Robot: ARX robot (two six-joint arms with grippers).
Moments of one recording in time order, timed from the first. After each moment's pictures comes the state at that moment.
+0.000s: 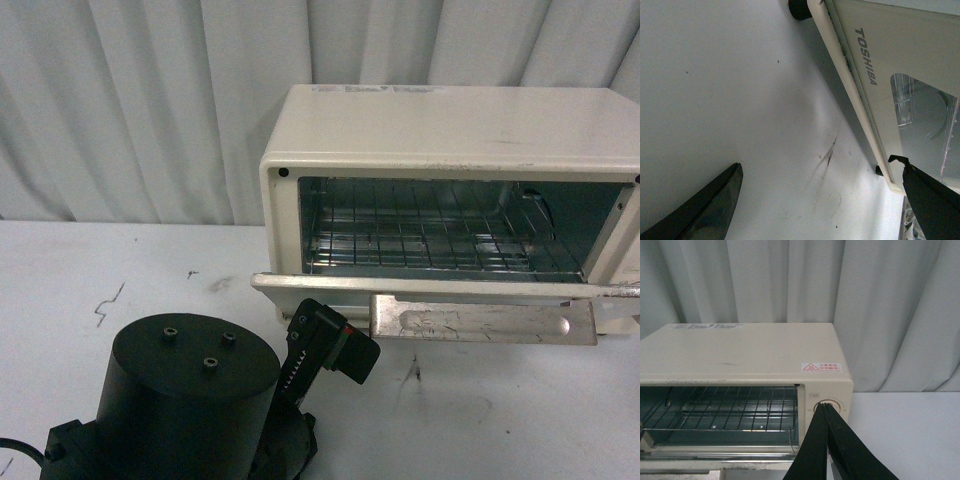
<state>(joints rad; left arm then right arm) -0.62 2.18 0.60 1.06 -0.13 -1.38 0.10 0.74 0.16 0.58 0.11 -0.02</state>
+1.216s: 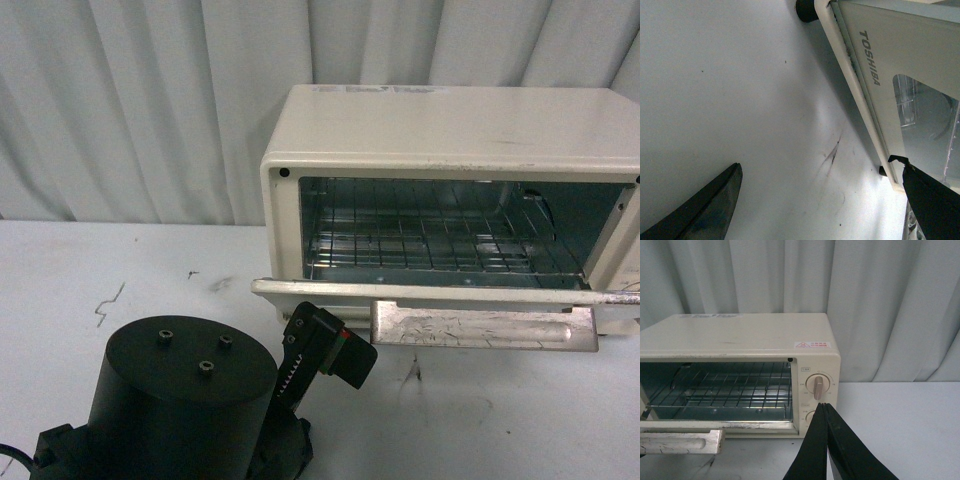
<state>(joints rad) -0.63 2.15 0.58 1.05 -0.15 -1.38 0.00 0.25 0.01 0.25 0.00 -0.01</state>
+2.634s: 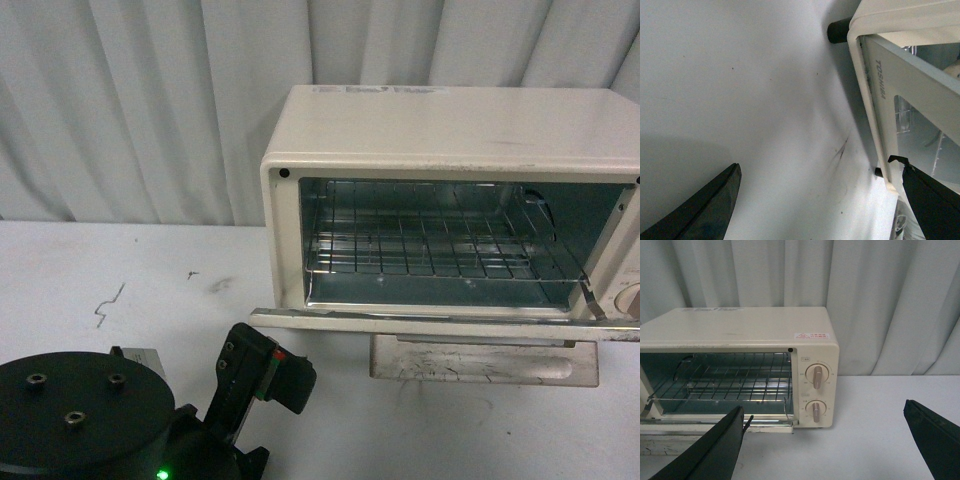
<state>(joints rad) -0.58 2.09 0.42 1.14 -0.12 -1.43 0.00 0.00 0.01 0.00 0.00 -0.01</state>
